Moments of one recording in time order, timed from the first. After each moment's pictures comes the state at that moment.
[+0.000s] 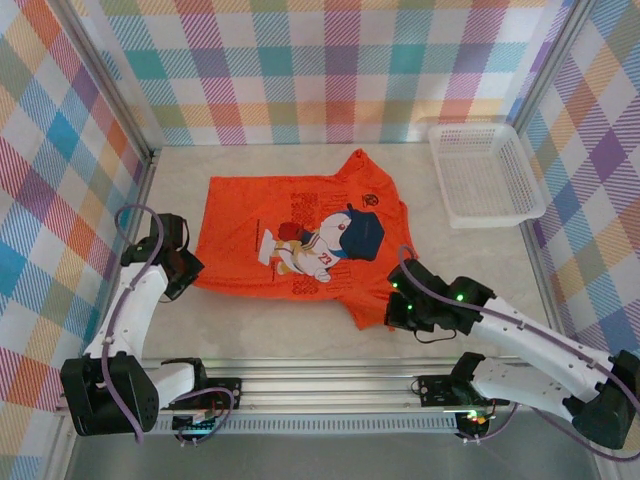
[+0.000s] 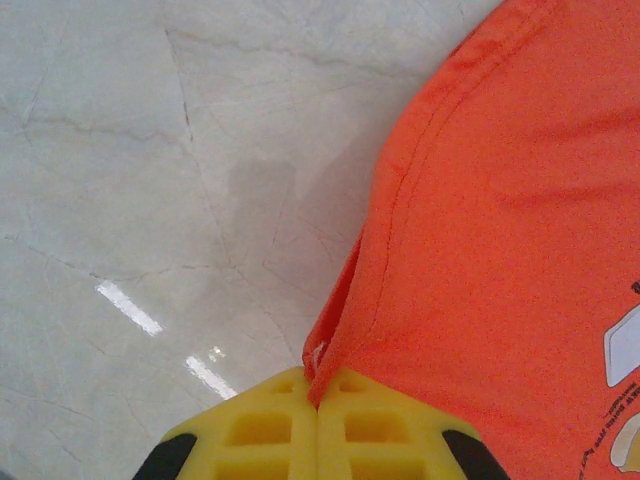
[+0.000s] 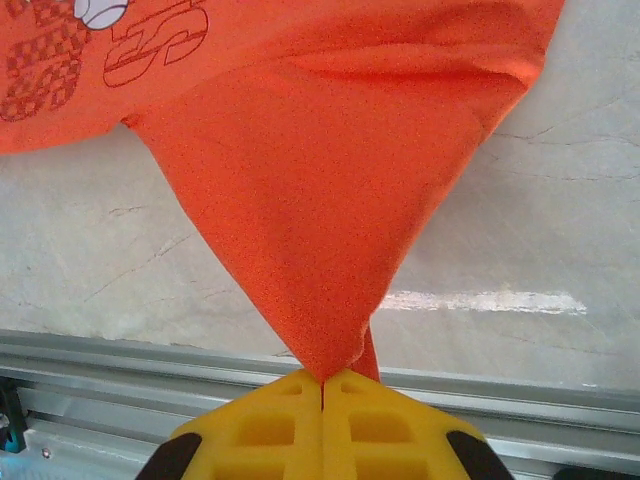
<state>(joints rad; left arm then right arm) 0.07 1.15 0.88 -0.96 -0.13 -0.76 0.89 0.94 0.79 -1.00 0.00 1.00</state>
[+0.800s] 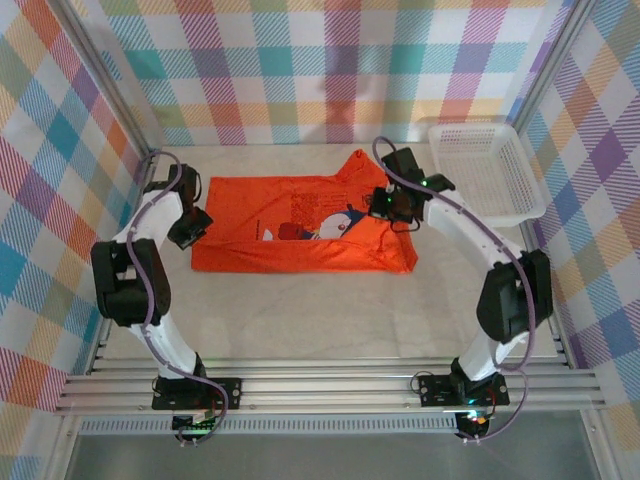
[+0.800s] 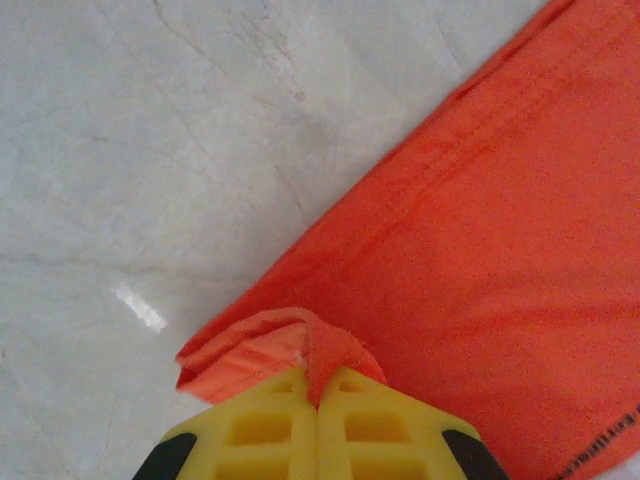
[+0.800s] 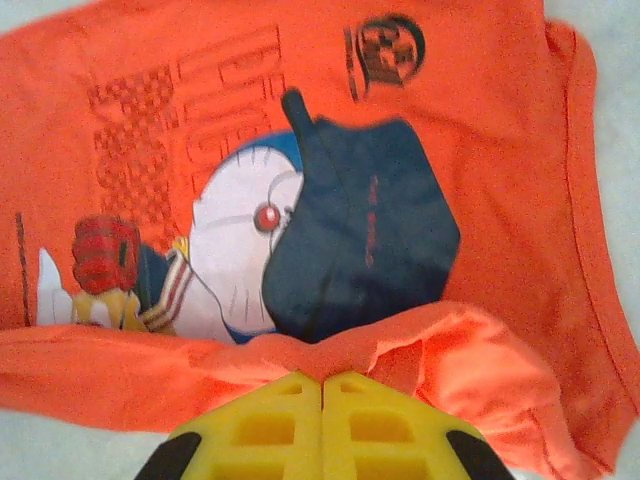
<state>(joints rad) 0.07 1.81 1.39 -0.95 -0.14 -0.73 0.42 1.71 1.49 -0.77 -0.03 0.56</state>
